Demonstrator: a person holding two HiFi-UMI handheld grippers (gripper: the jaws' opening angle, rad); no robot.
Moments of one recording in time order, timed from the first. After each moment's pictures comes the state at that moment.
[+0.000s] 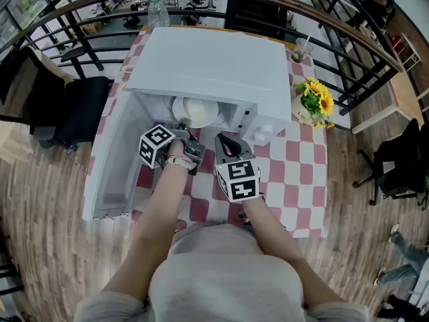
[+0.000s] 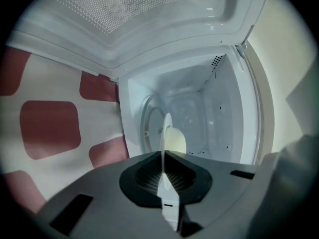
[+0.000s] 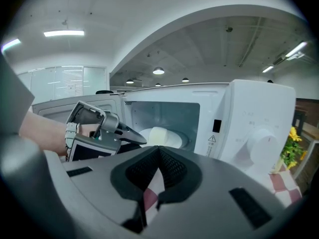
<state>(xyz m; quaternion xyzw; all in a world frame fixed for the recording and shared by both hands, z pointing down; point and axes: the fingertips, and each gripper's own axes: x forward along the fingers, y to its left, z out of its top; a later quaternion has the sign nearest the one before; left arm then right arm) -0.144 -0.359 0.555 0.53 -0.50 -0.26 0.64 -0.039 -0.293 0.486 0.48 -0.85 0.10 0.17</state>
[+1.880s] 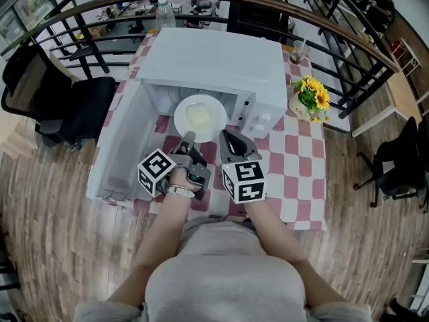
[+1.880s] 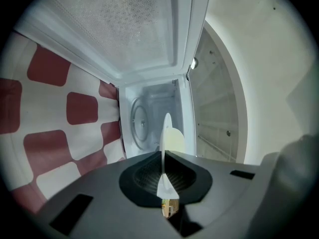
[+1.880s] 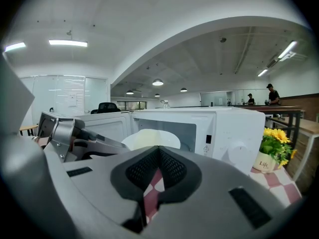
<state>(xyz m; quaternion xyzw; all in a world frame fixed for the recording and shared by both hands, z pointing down) -0.130 -0.251 0.482 0.58 -0.45 -0.33 0.60 -0.035 -0.246 0.437 0.49 -0.86 0.08 0.11</state>
